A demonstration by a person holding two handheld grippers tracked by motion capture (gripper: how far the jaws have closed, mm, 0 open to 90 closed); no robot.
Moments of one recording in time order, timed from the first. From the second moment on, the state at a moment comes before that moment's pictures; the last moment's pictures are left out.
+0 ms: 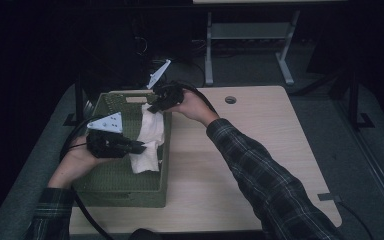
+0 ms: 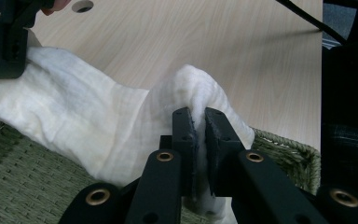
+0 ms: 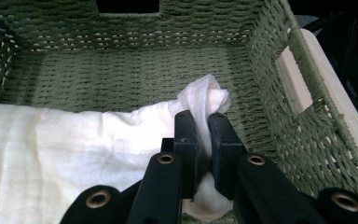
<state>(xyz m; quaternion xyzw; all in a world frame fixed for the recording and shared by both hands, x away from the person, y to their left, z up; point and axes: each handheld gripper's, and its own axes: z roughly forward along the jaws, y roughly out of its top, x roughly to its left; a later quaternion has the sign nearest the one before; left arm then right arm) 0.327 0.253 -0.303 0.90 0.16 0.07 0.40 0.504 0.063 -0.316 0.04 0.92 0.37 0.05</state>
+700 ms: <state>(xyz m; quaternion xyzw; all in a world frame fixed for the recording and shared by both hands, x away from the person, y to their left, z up) 0.330 0.252 -0.305 0.89 0.17 0.09 0.41 0.505 0.065 -0.322 0.05 0.92 0.38 0.05</state>
